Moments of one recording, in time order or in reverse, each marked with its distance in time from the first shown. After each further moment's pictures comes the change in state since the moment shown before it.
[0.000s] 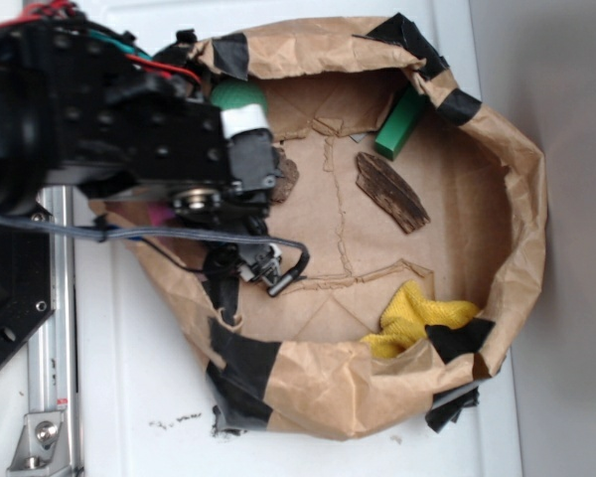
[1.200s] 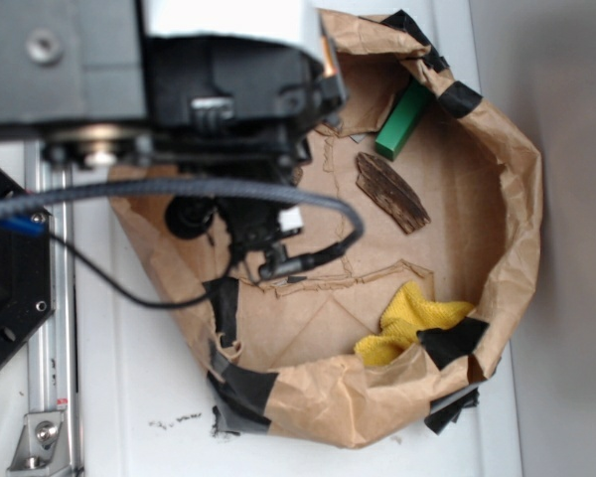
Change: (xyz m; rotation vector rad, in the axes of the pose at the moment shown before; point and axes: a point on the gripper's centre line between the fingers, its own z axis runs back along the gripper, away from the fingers) arm 0.028 -0.005 0.160 0.087 -0.224 -0.452
